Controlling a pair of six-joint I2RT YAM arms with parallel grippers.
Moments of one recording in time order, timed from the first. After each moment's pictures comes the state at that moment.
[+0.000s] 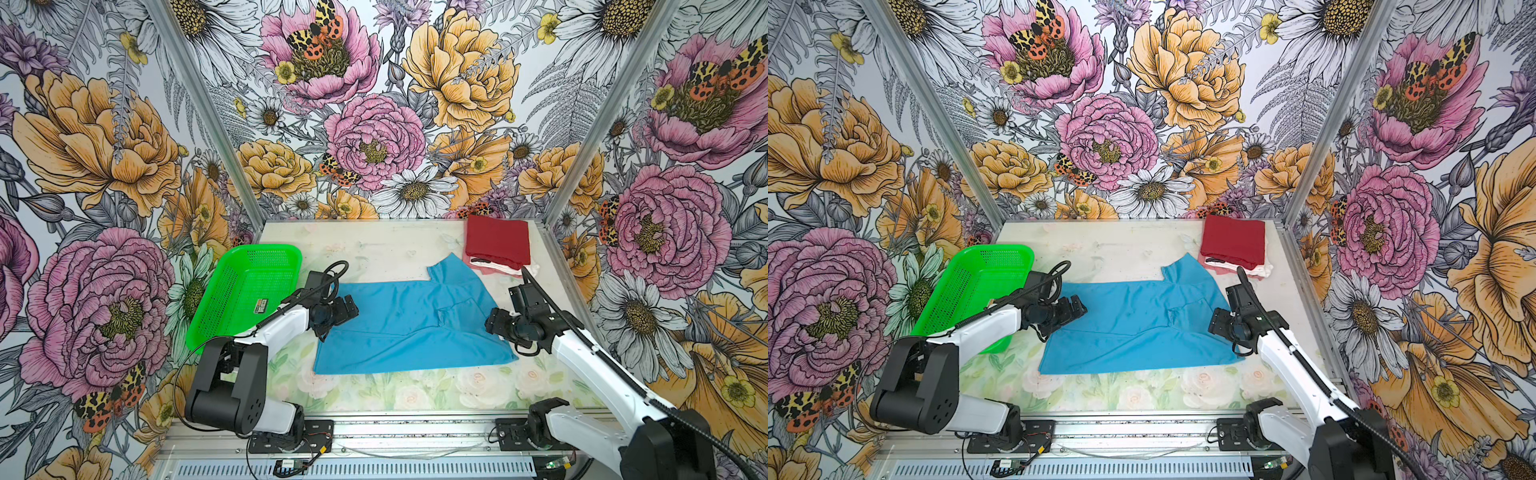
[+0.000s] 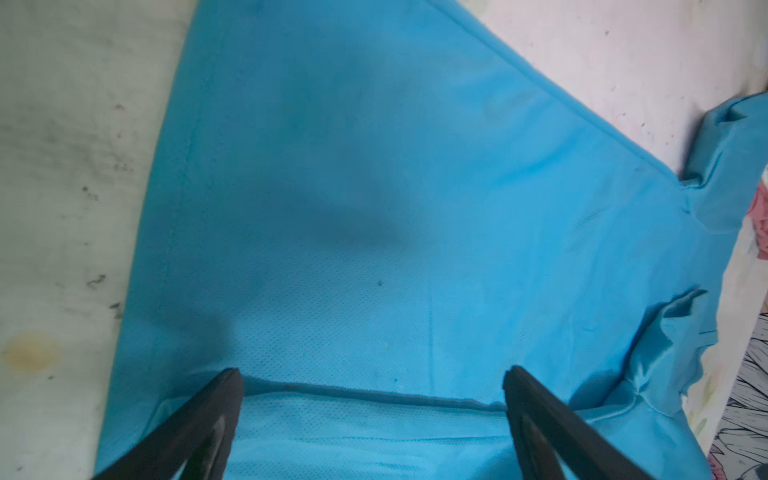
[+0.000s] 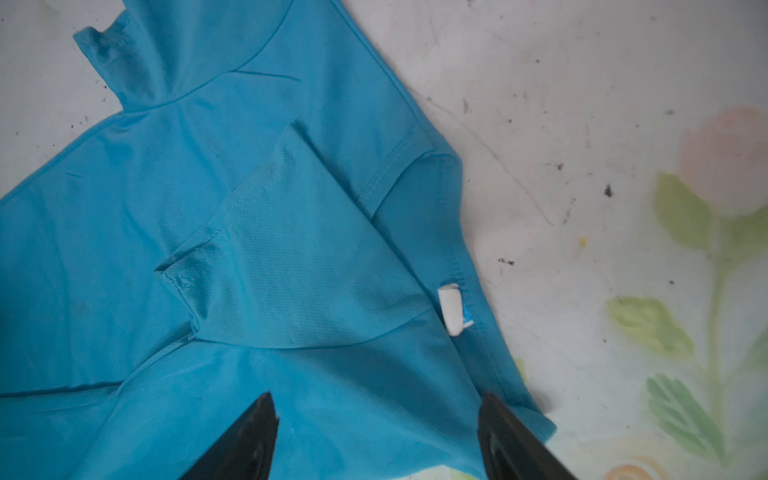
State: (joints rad) left arm -0.21 1.43 0.74 -0.42 0.20 -0.64; right arm 0.22 1.12 0.73 -0.73 -0.04 0.56
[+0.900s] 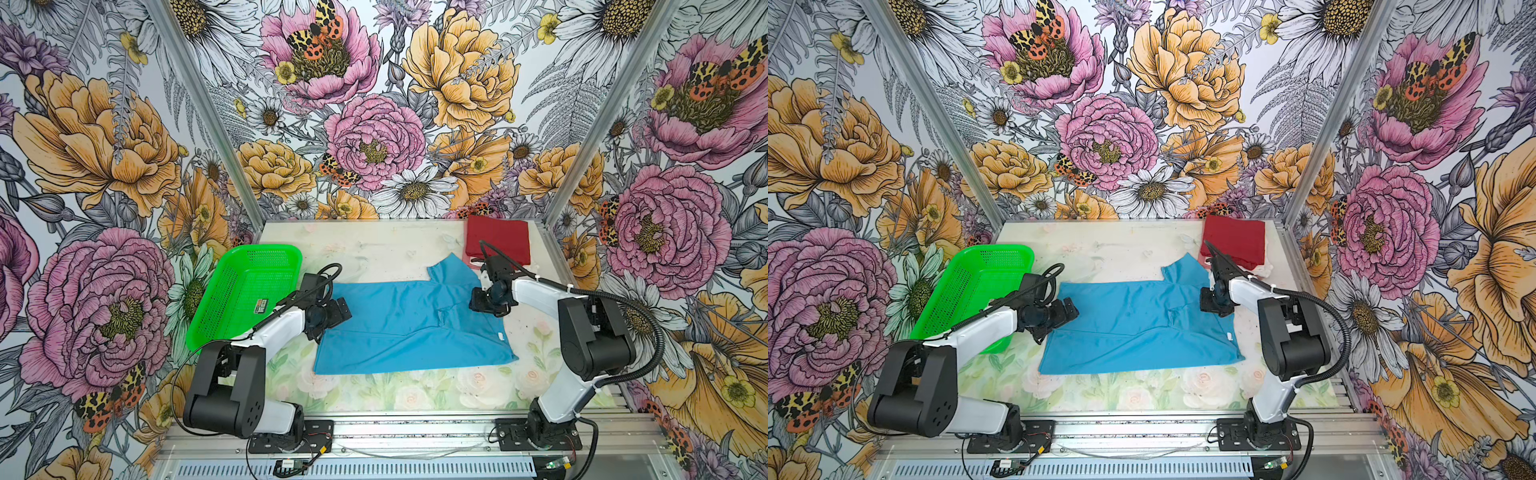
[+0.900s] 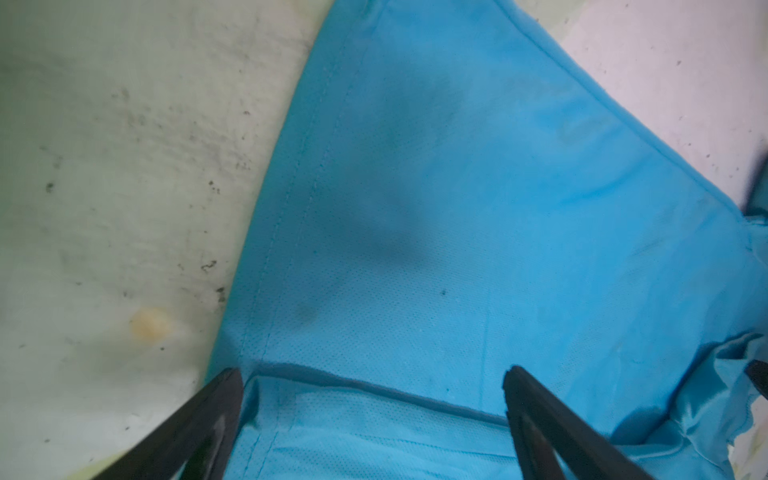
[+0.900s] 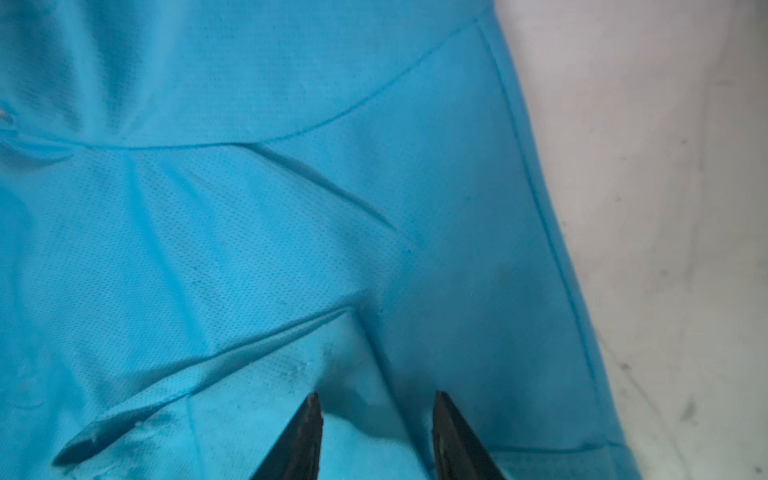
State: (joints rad) left arm -0.17 1.42 0.73 -0.45 0.13 -0.64; right arm 0.17 1.74 1.02 -0.53 -0.16 0.26
